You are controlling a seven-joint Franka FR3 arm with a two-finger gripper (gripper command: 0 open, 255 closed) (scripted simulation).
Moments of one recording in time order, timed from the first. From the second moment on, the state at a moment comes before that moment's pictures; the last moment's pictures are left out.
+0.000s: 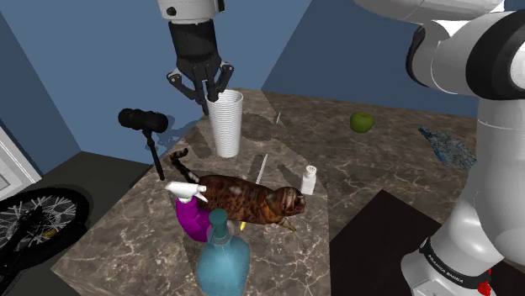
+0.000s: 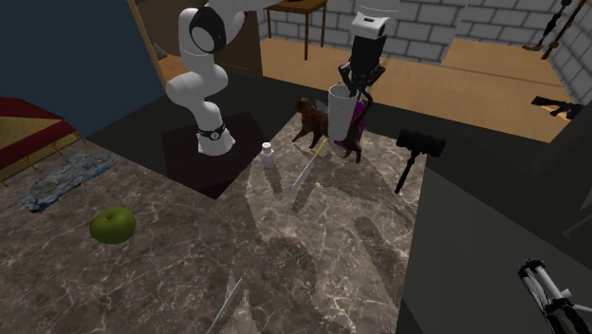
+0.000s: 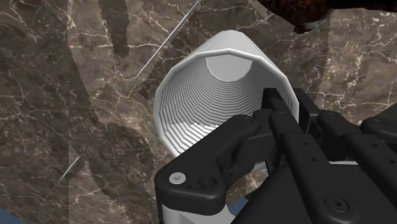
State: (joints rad) arm 0.35 0.44 0.47 -1.03 -0.26 1.37 0.93
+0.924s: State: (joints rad) arm 0.06 -0.06 0.37 -1.63 -0.06 1.53 0.61
